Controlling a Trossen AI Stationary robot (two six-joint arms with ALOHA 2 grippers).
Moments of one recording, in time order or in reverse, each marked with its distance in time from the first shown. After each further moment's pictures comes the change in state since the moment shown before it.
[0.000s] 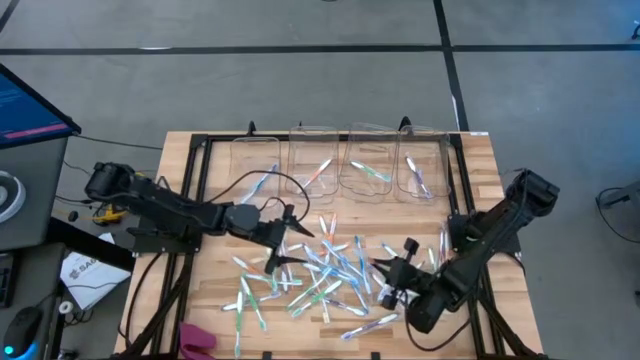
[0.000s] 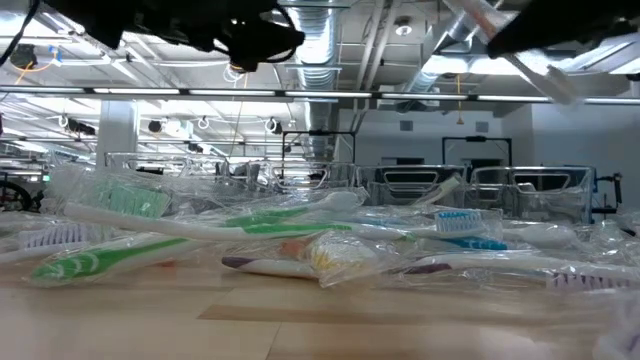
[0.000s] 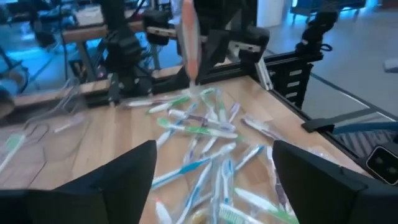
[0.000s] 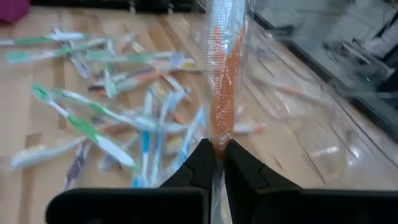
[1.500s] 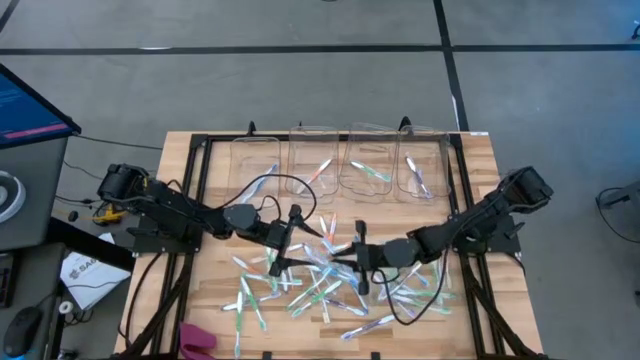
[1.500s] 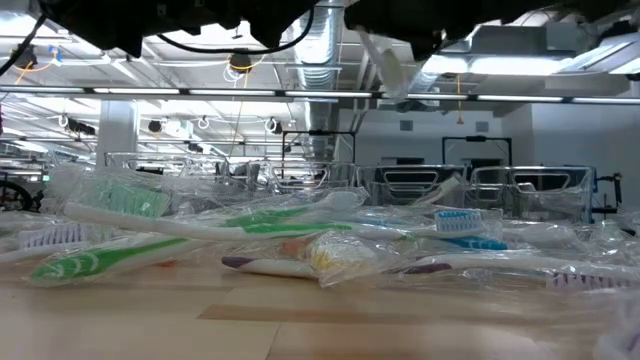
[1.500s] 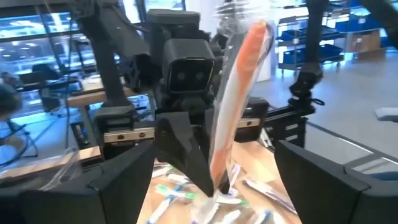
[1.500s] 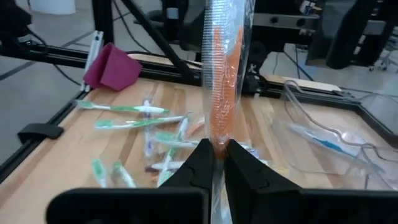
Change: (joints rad) left arm 0.000 0.117 0.000 0.371 0.045 0.027; right arm -0.389 0.009 -0.208 1.046 -0.641 -0.834
